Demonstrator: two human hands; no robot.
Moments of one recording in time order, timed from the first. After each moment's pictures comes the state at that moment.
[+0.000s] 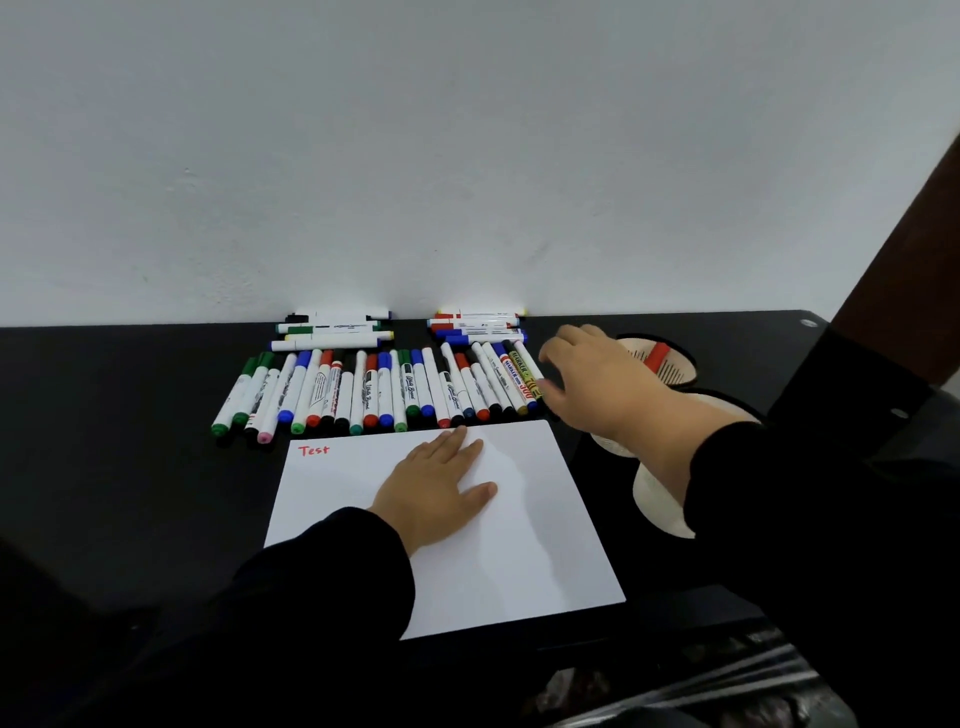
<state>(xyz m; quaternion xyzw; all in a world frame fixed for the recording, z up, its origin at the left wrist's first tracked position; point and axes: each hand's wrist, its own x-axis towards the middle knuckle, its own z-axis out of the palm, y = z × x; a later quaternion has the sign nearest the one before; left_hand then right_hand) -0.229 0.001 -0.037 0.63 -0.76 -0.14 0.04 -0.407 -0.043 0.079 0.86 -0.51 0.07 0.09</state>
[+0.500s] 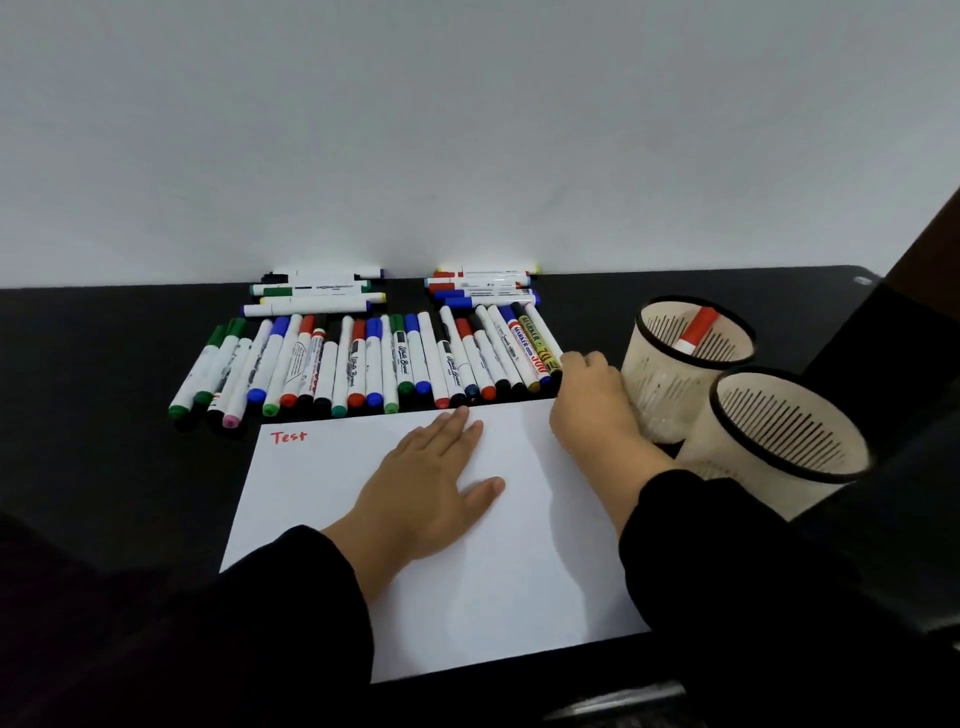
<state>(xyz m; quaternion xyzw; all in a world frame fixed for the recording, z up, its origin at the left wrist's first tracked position) -0.227 -0.003 -0.046 0.62 -0.77 -0.12 0.08 -0.383 -0.085 -0.004 0.70 -0.70 0.09 -0.07</state>
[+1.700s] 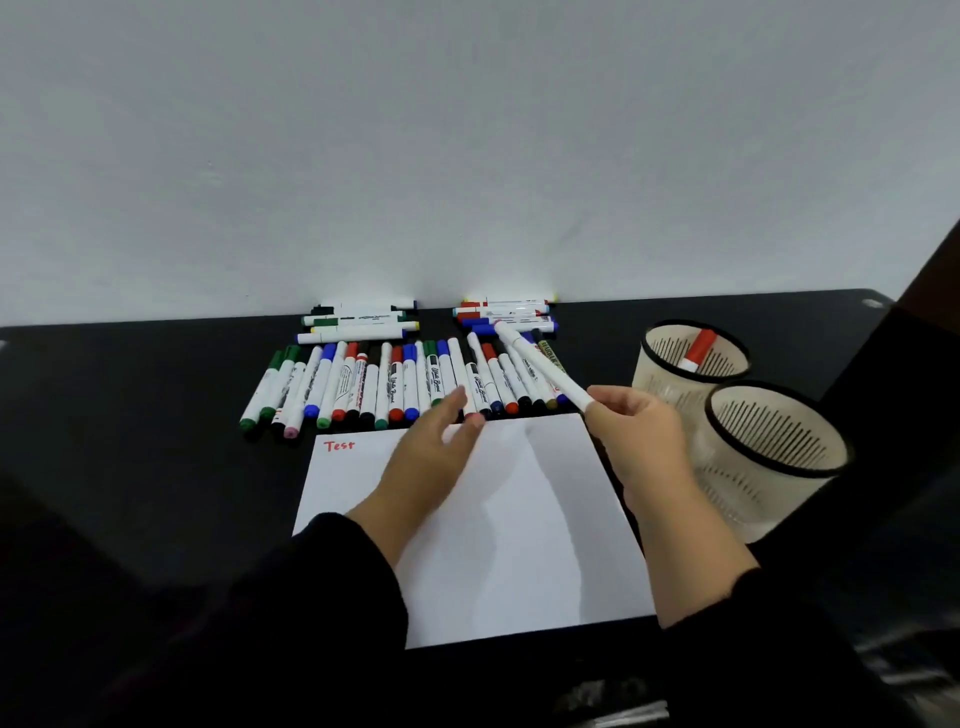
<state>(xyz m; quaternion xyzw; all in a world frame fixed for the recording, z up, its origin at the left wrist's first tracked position) -0.218 0.008 -0.009 0.64 -0.56 -0.33 0.41 -0.396 -0.021 0.018 0.44 -0.62 0.49 -0.44</state>
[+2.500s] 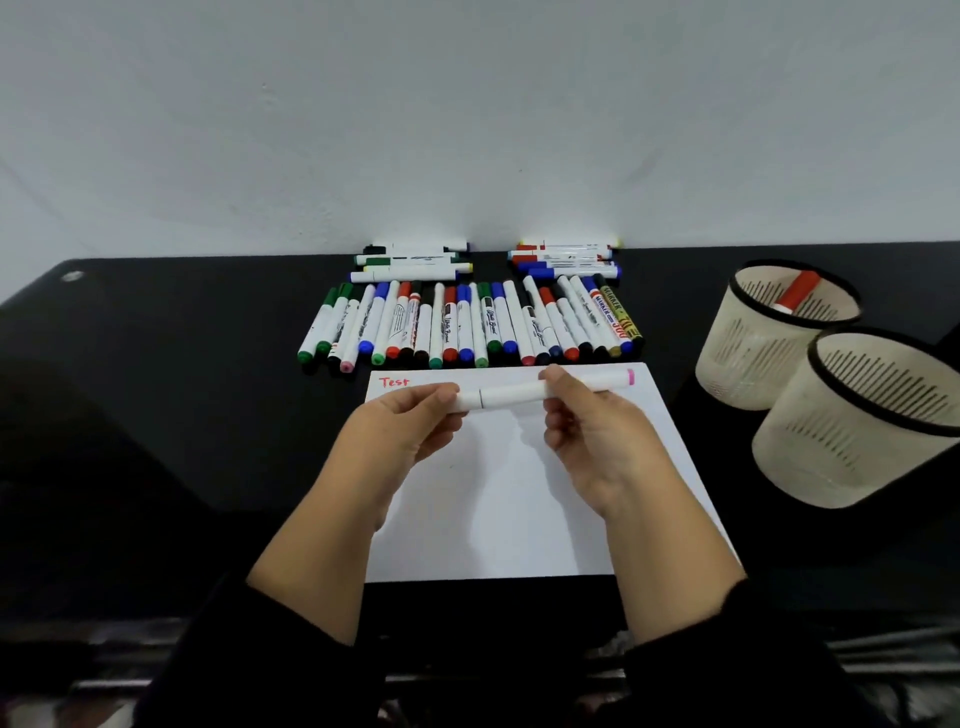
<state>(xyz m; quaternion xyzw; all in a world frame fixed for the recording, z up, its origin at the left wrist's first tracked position) -0.174 0.074 0.006 0.64 -0.29 -0.48 0.53 -0.328 0.022 0.001 0.28 -0.48 0.47 -0.69</state>
